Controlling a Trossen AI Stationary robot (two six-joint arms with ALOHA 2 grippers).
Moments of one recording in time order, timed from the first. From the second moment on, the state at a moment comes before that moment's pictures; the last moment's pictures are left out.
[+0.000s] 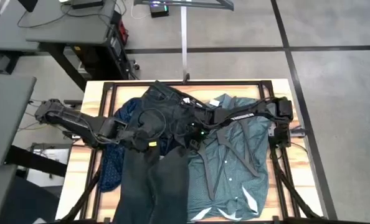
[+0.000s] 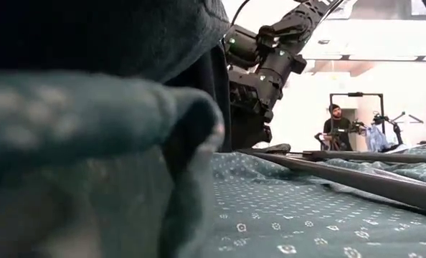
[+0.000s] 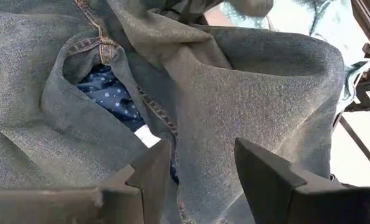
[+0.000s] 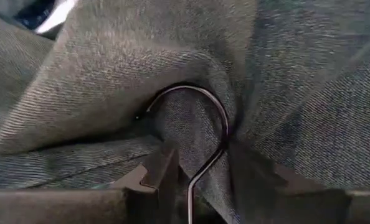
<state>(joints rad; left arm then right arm) -0.31 1.24 1.12 -0.79 -0.21 -1.04 -0.10 1.96 1.19 -0.30 -0.24 0.32</state>
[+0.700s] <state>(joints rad) -0.31 1.24 1.12 -0.80 -0.21 -1.01 -0.17 1.64 1.22 -0.59 -0.24 0.26</state>
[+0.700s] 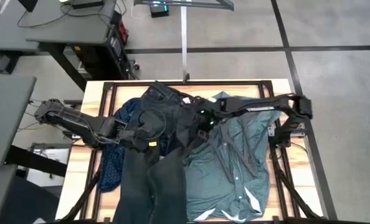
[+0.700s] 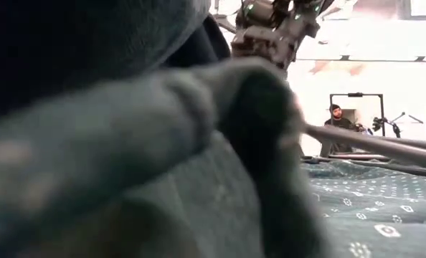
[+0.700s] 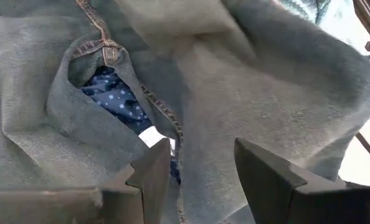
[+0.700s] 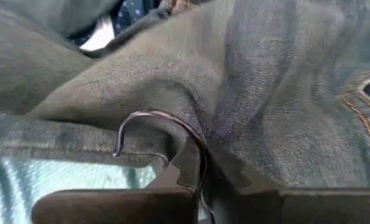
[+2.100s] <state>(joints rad) -0.31 1.24 1.12 -0.80 -0.22 -0.97 -0.21 1.41 1.22 -0.67 -0.24 0.23</state>
